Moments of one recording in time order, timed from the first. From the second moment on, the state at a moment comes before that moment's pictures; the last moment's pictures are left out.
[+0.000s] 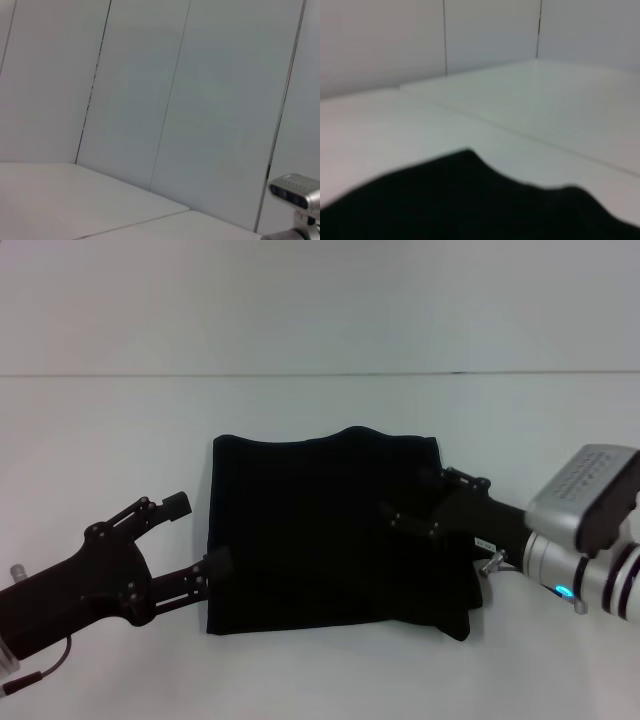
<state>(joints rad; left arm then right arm) -0.33 -2.17 0.38 0.62 1.91 1.76 -1.11 0.73 2.10 -0.44 -0.03 -1.81 -0.93 0.65</state>
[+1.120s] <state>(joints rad) -0.32 -2.17 0.37 0.59 2.20 1.63 -0.93 0.32 2.09 -0.51 -0.14 -1.75 -1.38 0.56</state>
